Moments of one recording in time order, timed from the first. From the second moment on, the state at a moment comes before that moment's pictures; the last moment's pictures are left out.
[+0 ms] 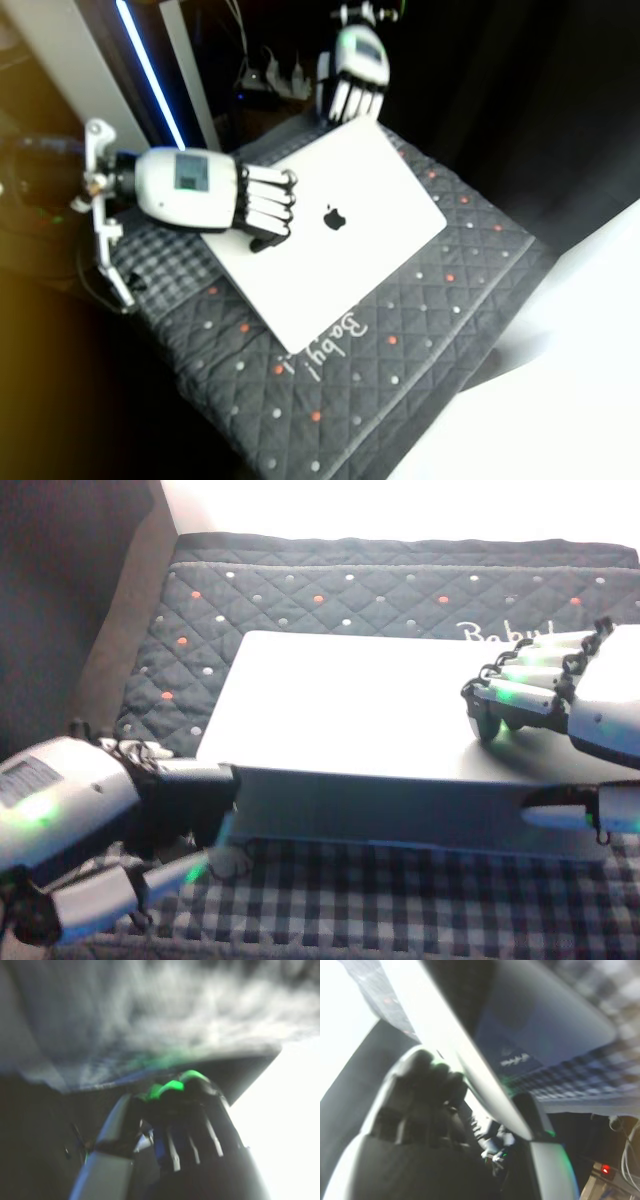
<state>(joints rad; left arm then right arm) 1.06 -0.81 0.78 0.01 -1.18 0.97 -0.51 -0.83 0.97 -0.46 0.62 -0.66</state>
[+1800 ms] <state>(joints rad) 1.05 -0.73 0.84 -0.24 -1.50 1.01 -0.69 -0.67 0.84 -0.05 1.06 -0.96</state>
